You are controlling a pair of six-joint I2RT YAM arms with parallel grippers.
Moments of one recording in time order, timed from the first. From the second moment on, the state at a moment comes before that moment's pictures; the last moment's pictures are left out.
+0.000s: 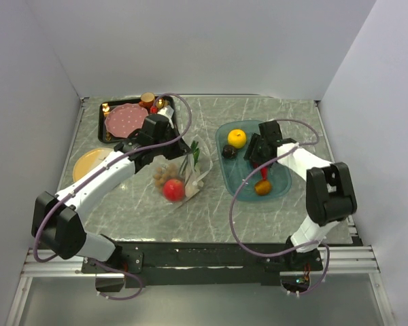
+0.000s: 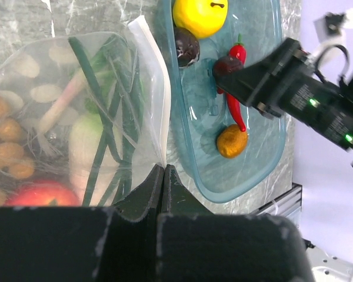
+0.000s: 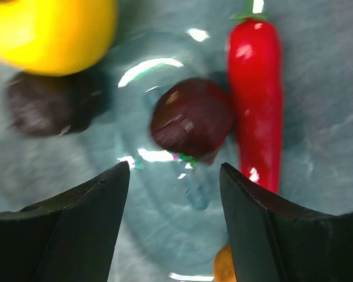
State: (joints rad) left arm -0.56 1.42 1.19 -0.39 0.12 -0.79; right arm 0.22 1.67 1.06 -0.36 0.04 0.56
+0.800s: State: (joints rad) left arm -0.56 1.42 1.17 -0.38 0.14 -0.79; right arm 0.22 1.82 1.17 -0.29 0.10 0.51
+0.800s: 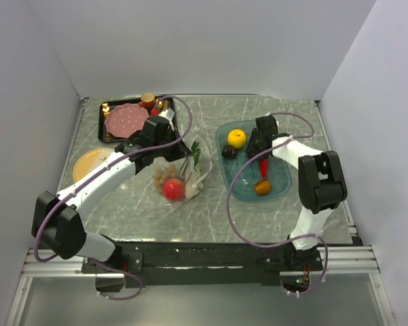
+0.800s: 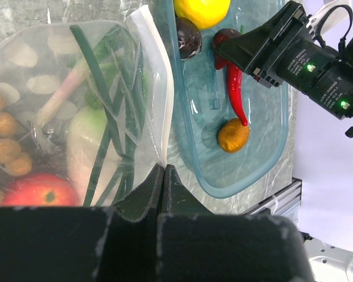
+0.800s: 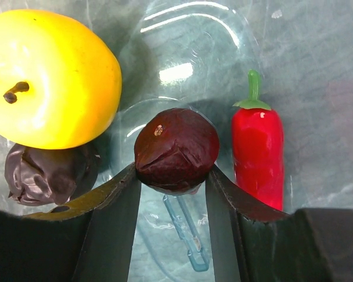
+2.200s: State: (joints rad) left arm -0.56 1.38 1.17 -0.39 0.16 -0.79; right arm 0.65 1.87 1.09 0.28 -0.57 0.97
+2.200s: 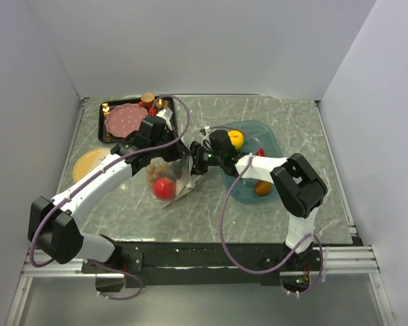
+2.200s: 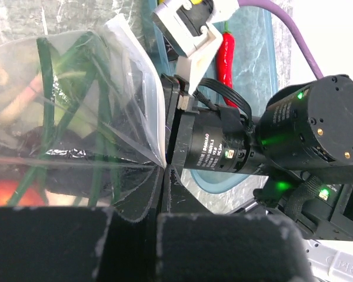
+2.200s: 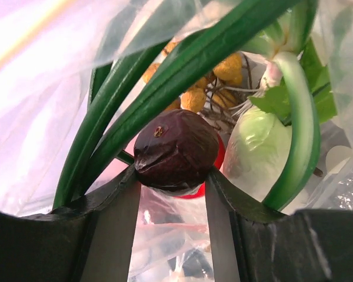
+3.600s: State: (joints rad) left arm -0.55 1.38 1.21 -0.44 0.10 -0.74; right arm 0.32 1.55 1.04 -0.41 0.11 0.52
